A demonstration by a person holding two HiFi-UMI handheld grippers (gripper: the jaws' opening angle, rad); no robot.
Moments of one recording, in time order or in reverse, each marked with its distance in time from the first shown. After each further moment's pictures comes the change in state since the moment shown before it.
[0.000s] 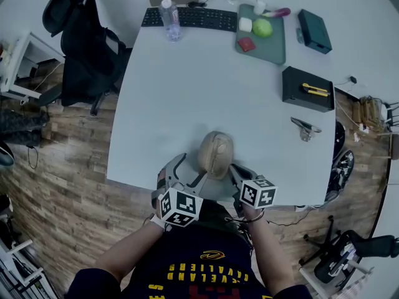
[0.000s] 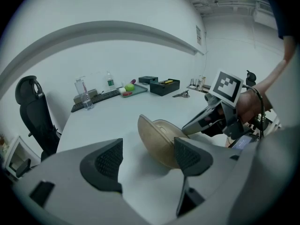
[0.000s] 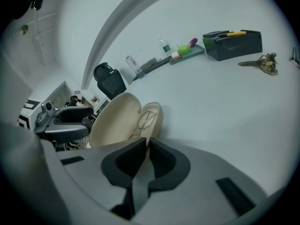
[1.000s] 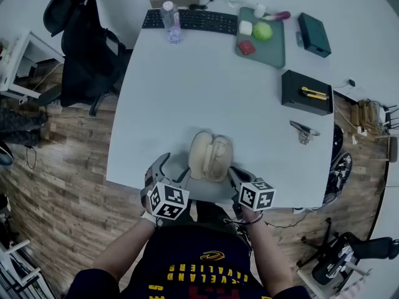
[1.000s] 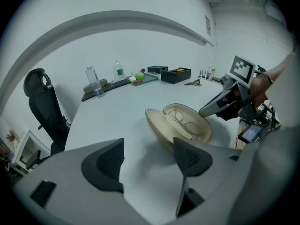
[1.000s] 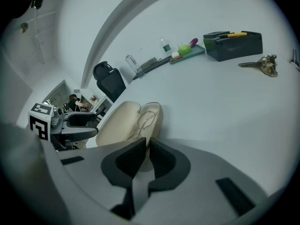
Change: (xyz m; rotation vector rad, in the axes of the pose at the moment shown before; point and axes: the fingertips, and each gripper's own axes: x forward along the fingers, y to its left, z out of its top) left arm 0.006 0.044 -0.046 -0.037 0.114 0.087; right arm 0.000 -0.002 0.001 -0.006 0.009 -0.010
